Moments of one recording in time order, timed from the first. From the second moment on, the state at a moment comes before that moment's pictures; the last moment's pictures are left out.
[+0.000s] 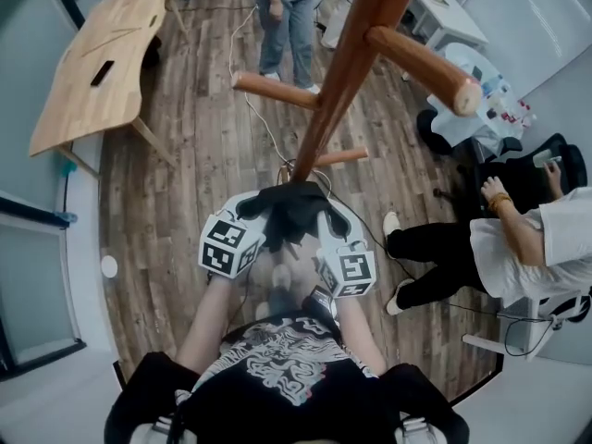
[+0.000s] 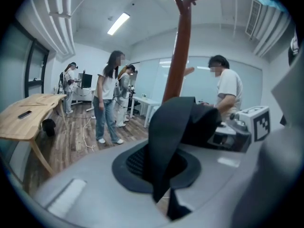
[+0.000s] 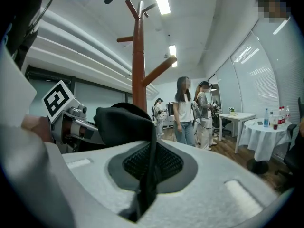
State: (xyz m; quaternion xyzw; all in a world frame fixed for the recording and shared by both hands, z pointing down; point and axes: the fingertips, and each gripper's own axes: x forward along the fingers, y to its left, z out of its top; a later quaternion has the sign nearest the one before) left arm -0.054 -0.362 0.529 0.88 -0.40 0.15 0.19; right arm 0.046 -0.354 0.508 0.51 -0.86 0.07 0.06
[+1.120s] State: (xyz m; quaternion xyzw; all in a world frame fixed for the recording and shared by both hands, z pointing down) left arm -0.042 -0.348 0.563 0.89 -0.37 0.16 0.21; right arm 0.036 -0.342 0.530 0.48 -0.87 0.08 0.07
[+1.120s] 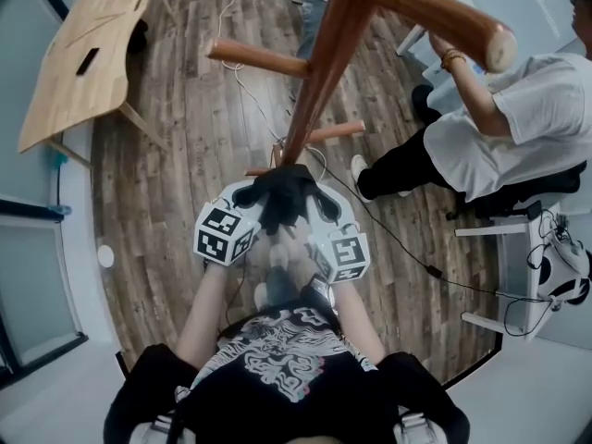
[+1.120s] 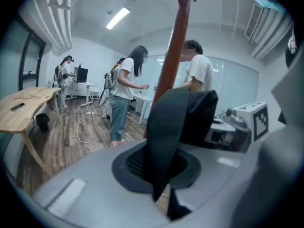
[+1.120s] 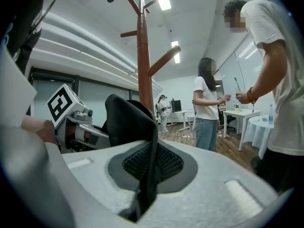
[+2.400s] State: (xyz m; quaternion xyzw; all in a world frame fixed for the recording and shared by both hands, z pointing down) left arm -0.039 -0.329 0.552 0.89 -0.38 0.15 0.20; right arm 0.048 -0.325 0.533 0.49 -0.86 0.08 0.08
